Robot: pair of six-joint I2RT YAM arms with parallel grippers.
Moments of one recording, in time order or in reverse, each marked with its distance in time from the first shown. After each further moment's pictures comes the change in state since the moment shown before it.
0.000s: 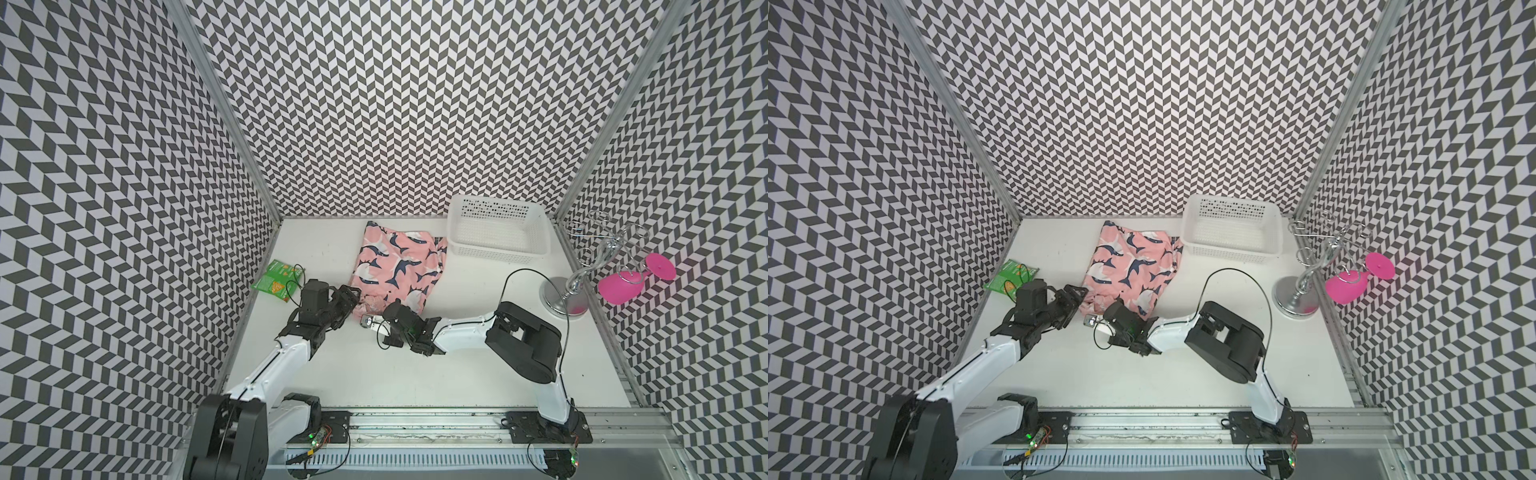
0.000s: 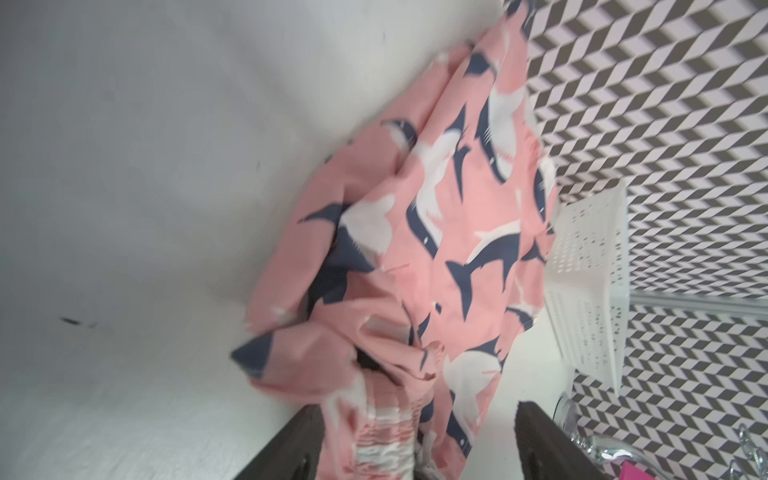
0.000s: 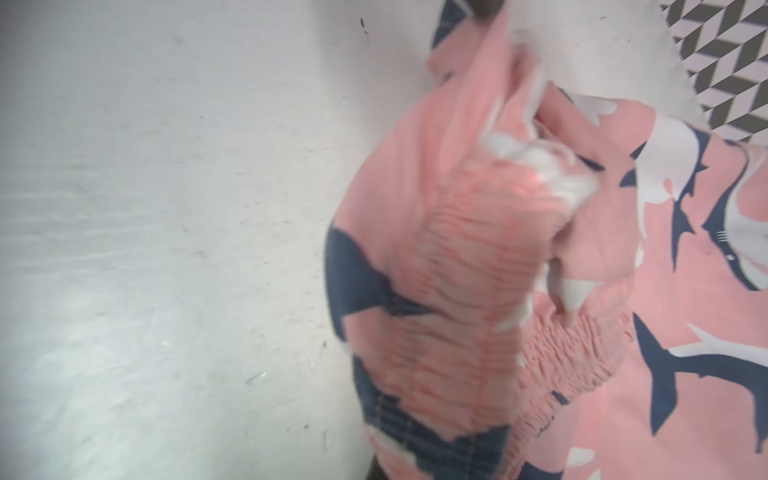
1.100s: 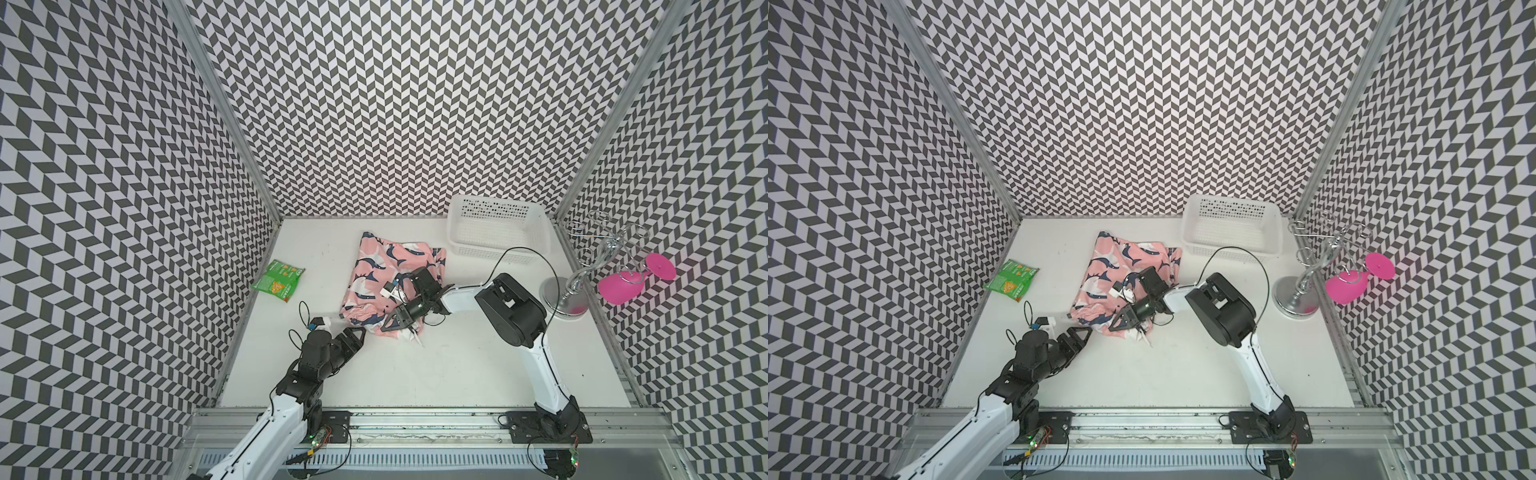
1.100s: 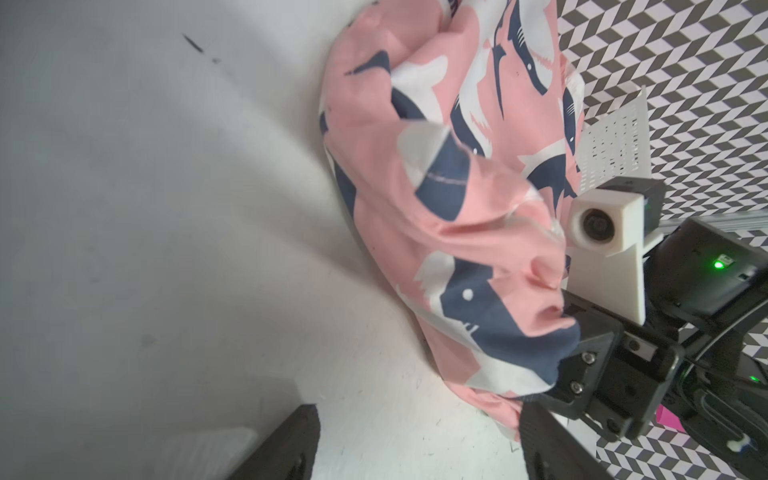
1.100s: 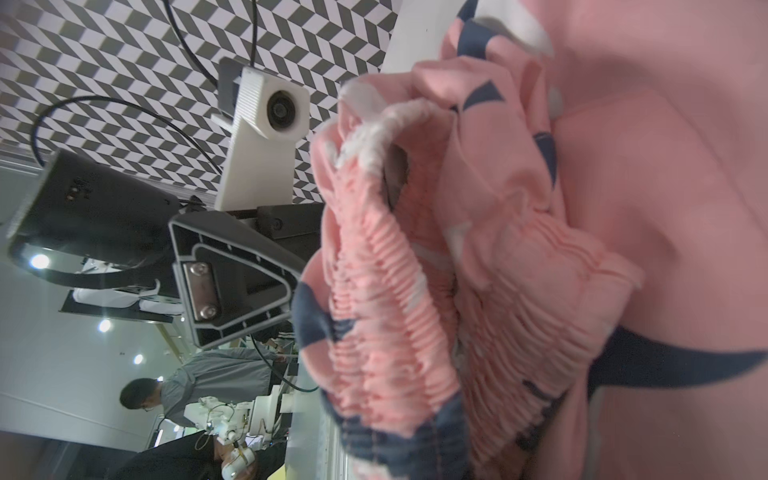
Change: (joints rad) left arm -0.188 -0.373 -0.433 0.071 -0.043 -0.013; right arm -0.350 0.241 0.174 -0.008 -1.283 0.800
